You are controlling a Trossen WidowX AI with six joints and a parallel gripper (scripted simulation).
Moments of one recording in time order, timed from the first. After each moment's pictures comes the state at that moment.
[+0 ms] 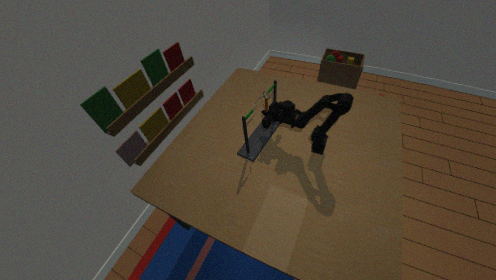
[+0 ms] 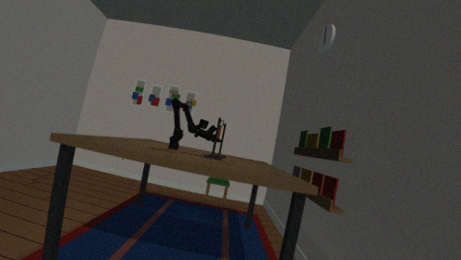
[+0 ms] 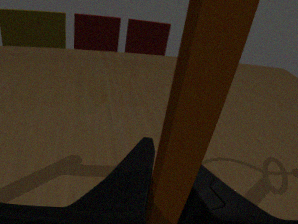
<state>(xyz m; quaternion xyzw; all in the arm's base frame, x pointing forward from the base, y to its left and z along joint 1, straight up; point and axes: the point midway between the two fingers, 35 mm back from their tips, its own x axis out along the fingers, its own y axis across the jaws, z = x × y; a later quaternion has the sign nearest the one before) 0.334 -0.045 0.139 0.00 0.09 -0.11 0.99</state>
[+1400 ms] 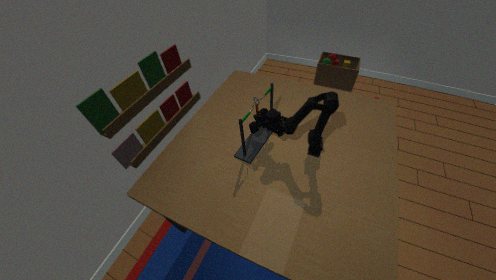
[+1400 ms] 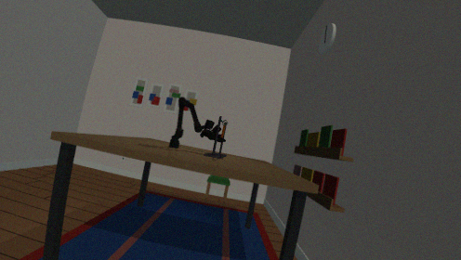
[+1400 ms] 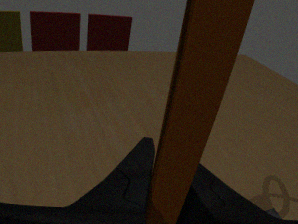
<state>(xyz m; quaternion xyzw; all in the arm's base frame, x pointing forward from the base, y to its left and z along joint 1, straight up) 0.356 -0.014 0.139 0.01 0.09 -0.22 0.97</state>
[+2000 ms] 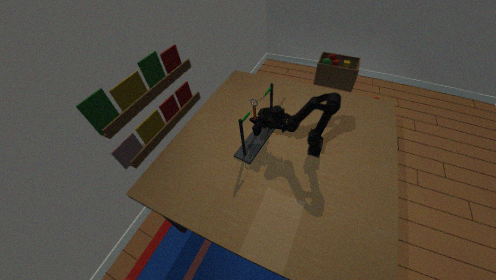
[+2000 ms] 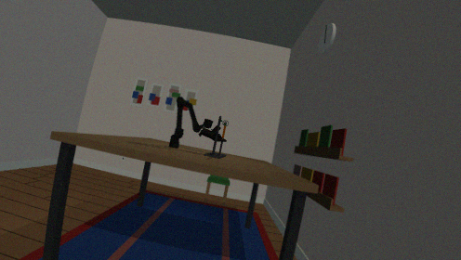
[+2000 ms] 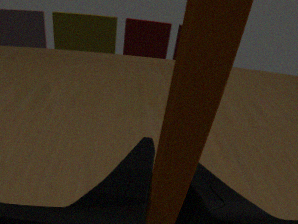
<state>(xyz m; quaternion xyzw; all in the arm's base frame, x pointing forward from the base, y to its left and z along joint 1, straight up) 0.364 0.007 0.139 0.01 0.09 -0.03 1.00</state>
